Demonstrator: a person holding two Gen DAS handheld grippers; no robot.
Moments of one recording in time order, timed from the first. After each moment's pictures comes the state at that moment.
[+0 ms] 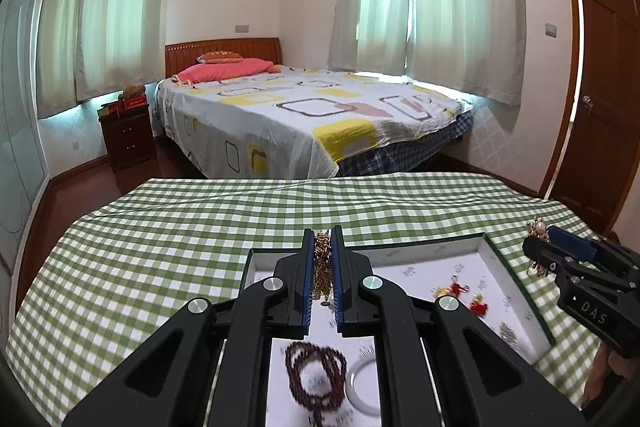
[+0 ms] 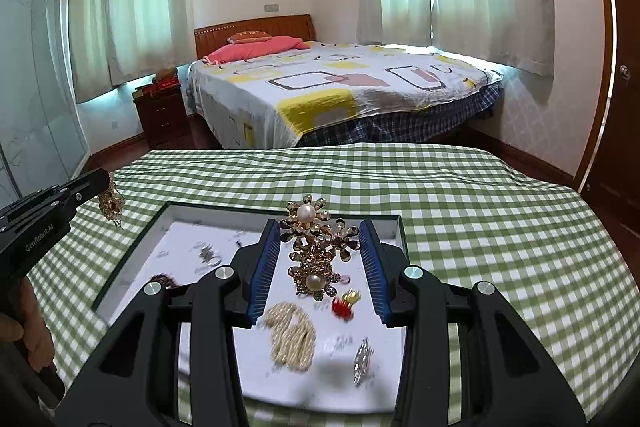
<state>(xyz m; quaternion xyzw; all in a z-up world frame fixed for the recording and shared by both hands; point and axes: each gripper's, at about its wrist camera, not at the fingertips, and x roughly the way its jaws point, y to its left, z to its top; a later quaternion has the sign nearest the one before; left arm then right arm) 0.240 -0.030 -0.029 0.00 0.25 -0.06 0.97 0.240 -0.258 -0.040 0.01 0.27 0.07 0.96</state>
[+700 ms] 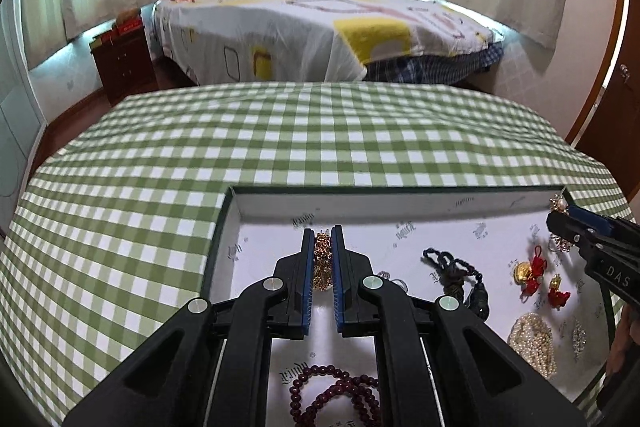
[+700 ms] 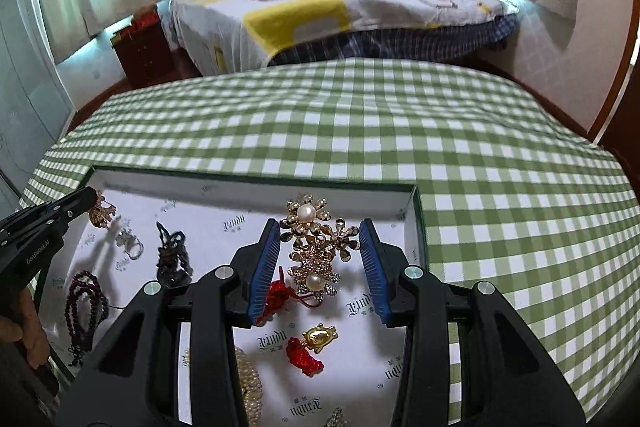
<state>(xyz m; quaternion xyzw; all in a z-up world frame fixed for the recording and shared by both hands) 0.332 -0.027 -0.108 -0.01 0.41 -0.04 0.91 0.345 -0.268 -0.112 0.01 0.43 0.07 0.90</state>
